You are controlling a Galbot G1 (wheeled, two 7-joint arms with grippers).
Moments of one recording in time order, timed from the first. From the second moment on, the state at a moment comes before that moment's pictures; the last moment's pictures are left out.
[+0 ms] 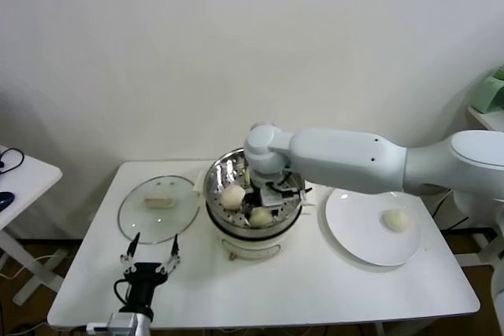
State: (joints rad) left arm 1.68 -1.48 -0.56 -2.05 0.04 -0.03 -0.08; right arm 0.47 1.22 -1.29 1.42 -0.30 0.56 -1.17
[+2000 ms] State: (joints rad) left arm 1.69 -1.43 -0.58 -2.06 0.01 -0.05 -0.06; right arm 0.30 0.63 -1.06 1.05 0.10 0.02 -1.21
